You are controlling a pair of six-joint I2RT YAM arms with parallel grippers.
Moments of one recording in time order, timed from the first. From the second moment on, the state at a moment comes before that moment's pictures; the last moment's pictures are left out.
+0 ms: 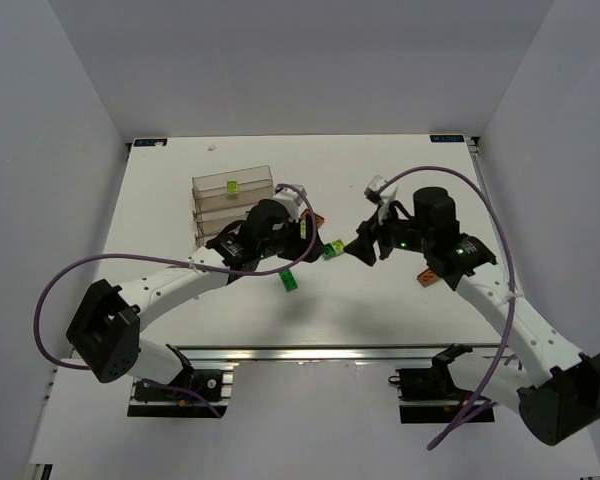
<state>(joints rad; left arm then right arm) -0.75 1.41 0.98 -0.11 0.05 -0.49 0.50 1.07 0.94 -0.35 -0.57 -0.15</state>
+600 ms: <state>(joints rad) -0.78 1.42 0.97 -0.10 -0.07 -0.49 0.43 1.04 0.90 -0.35 -0.54 -0.17</state>
